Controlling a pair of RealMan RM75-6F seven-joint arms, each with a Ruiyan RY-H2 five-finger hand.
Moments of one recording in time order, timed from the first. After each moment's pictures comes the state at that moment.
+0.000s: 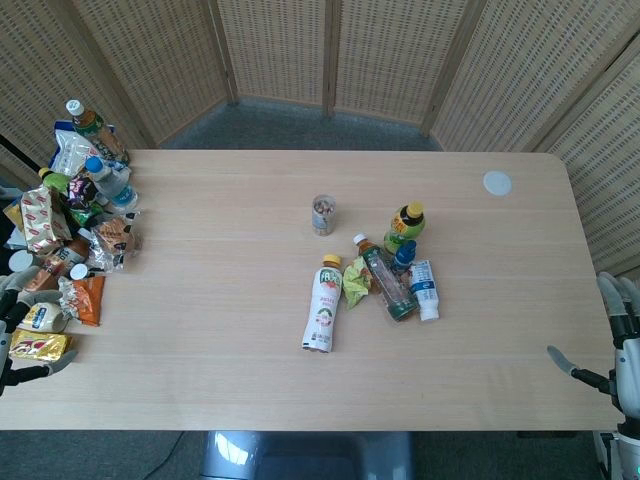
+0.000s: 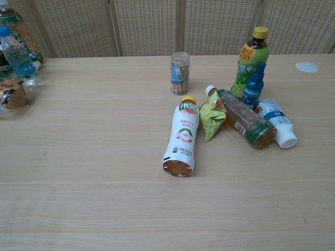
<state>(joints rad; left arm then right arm) -0.05 -0.86 -0.04 -2.02 1.50 1.50 -0.09 0.03 -1.15 0.10 -1.57 -1.57 1.74 0.29</state>
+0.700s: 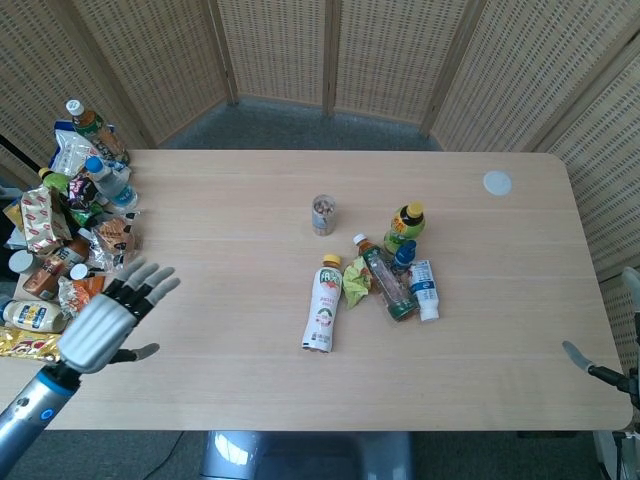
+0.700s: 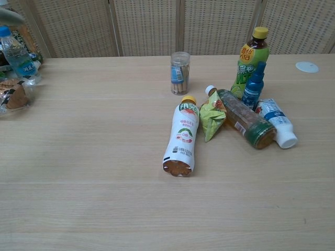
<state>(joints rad) -0.35 -1.11 -0.06 -1.61 1.89 1.32 -0.01 0.01 -1.11 0.14 -1.58 -1.55 1.75 0.35</state>
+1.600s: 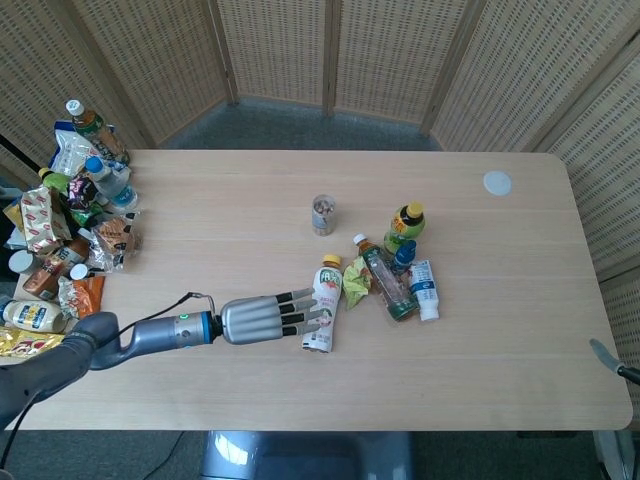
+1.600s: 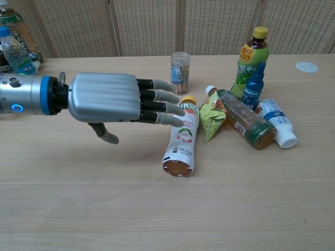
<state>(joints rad) -0.97 -1.63 0.06 -0.88 2.24 1.14 -0.08 -0.03 -1.07 0.18 -1.58 -1.50 1.76 0.49</state>
